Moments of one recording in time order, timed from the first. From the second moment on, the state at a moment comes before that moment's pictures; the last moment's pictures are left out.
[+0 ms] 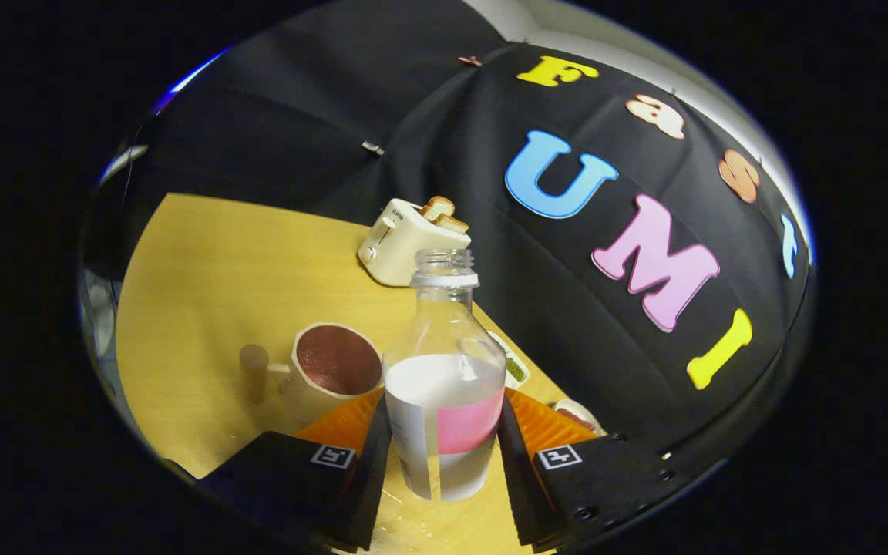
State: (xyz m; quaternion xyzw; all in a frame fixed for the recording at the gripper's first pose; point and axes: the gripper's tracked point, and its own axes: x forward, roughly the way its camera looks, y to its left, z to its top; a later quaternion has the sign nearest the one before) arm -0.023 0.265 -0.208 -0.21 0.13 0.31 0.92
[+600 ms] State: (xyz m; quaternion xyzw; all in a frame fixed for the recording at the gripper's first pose) arm 0.061 0.218 -0.157 0.03 0.09 0.25 0.96
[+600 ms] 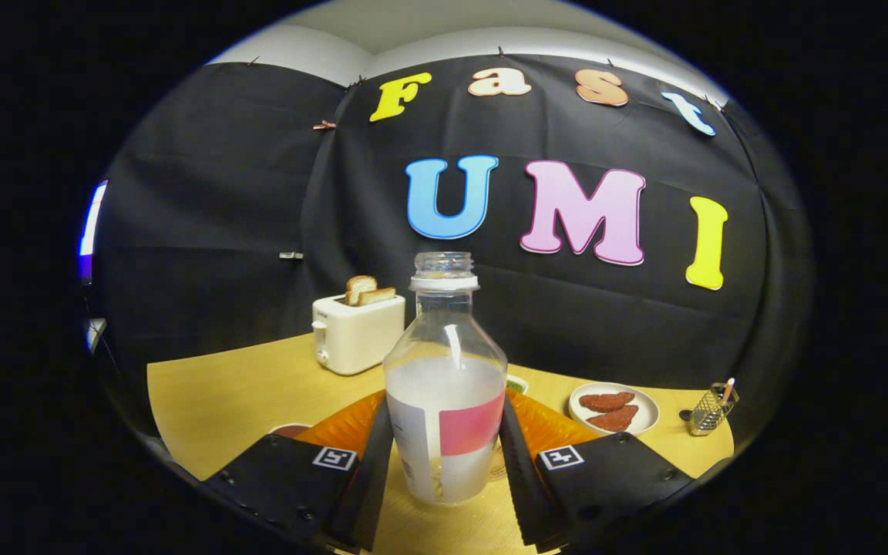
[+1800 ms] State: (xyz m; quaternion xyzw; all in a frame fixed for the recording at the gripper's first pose) arm 0.156 0.213 -0.282 0.09 0.11 0.21 0.97
